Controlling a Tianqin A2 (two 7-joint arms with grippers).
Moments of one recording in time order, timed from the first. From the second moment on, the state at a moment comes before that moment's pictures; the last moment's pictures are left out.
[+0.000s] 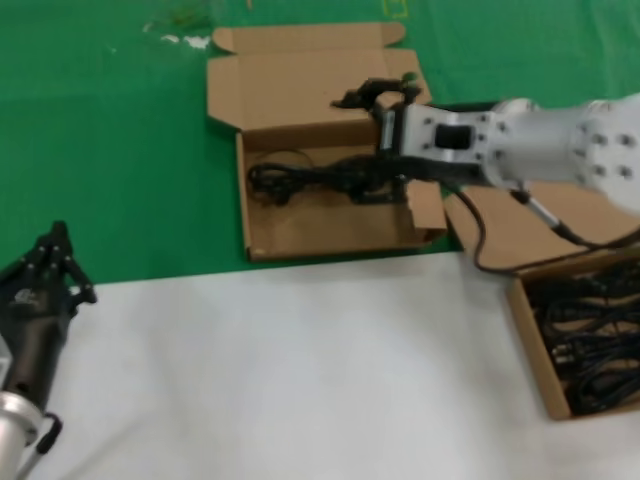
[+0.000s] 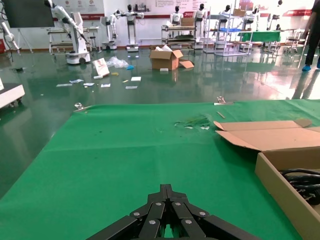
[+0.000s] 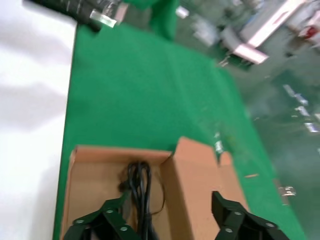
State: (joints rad) left arm 0.00 -0.30 1.60 -1.60 -1.80 0.00 0.00; right arm 0.89 0.46 -2.09 1.37 1.07 -0.91 0.19
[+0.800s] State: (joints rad) left arm 0.00 -0.30 1.60 -1.60 -1.80 0.00 0.00; right arm 0.55 0.57 -1.88 1.70 1.27 -0.77 0.33
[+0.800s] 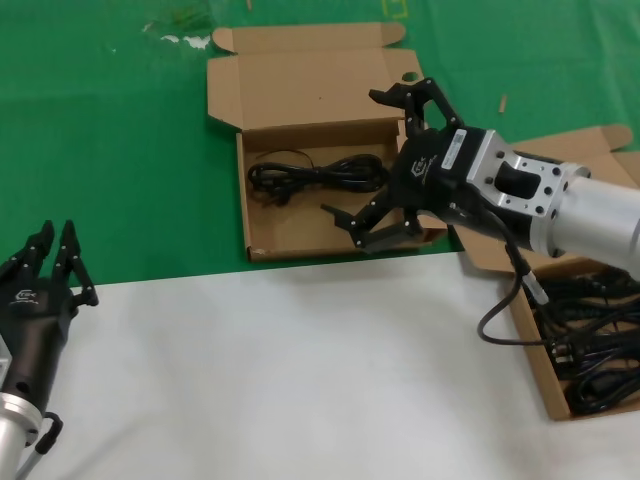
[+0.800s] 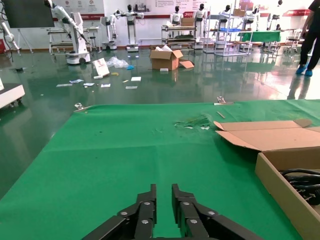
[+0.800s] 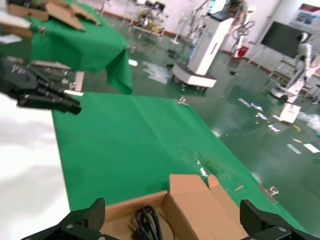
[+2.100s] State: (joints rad) left arm 0.00 -0.30 1.60 -1.60 -1.80 0.00 0.00; right arm 0.23 0.41 -1.72 1.64 1.58 -0.32 0.14
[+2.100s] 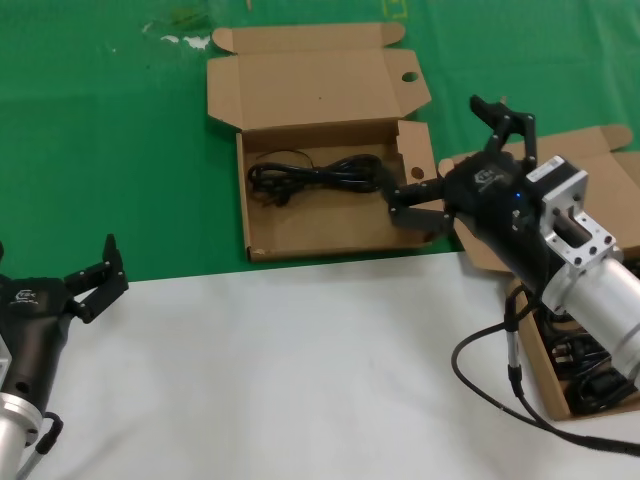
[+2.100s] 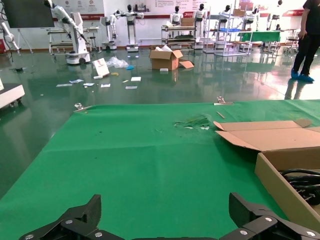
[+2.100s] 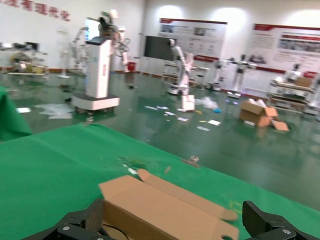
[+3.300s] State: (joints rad) left arm 0.00 -0.30 1.60 -1.60 -1.80 0.00 0.00; right arm 0.02 0.31 -1.61 1.60 1.78 -0.03 0.01
